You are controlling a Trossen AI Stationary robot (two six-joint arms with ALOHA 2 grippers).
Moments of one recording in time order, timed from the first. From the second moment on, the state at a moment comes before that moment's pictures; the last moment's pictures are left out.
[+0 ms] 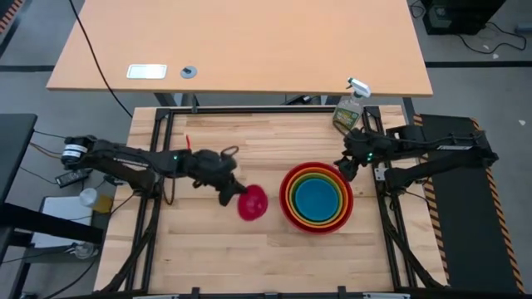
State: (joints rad) left arm -0.03 1.20 0.74 -0.02 0.18 -0.73; right arm 0.02 0.97 1.12 -1.14 0.24 0.71
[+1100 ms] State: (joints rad) left arm 0.01 2.28 2.15 -0.73 0.17 -0.46; right arm -0.14 0.82 1.19 -1.21 0.38 0.59
